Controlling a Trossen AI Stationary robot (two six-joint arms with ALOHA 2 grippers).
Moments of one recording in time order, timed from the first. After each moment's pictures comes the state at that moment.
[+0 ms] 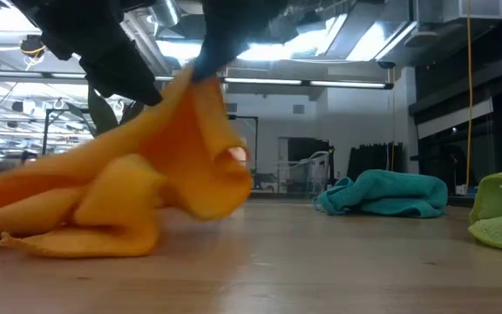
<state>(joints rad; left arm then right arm) -0.50 1.40 0.77 -0.12 -0.40 -0.57 0.30 2.04 1.72 -0.54 0.58 -0.04</state>
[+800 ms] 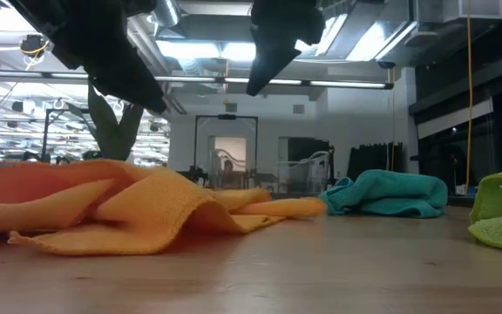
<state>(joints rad) -0.50 1.40 0.77 -0.17 -0.53 -0.57 0.26 2.04 1.83 -1.02 0.58 0.07</state>
